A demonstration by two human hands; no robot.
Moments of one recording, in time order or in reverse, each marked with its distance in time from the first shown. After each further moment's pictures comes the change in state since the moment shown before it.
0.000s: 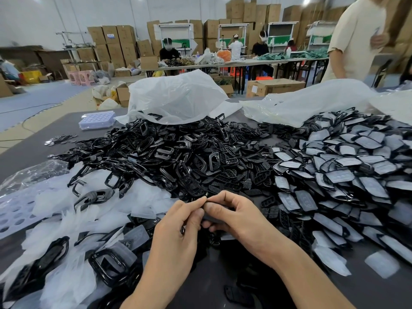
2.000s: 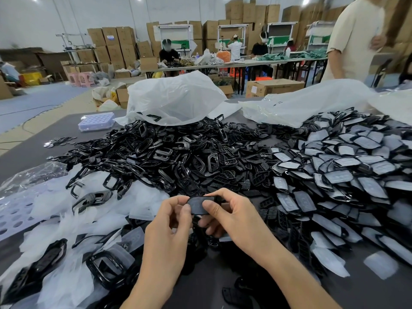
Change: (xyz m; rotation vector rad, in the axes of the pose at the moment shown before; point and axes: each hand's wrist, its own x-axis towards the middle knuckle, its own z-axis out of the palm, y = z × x) left_hand 0.002 -0.009 0.001 -0.063 0.107 -0.247; right_hand -0.003 0.001 -0.001 -0.402 0.100 -0.116
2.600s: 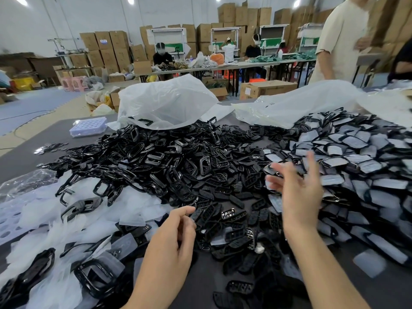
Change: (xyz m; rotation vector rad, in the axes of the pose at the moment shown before) left_hand -0.011 0.001 0.003 0.200 -0.198 0.122; right_hand 0.003 -0.004 -0.085 0.233 0.881 -0.204
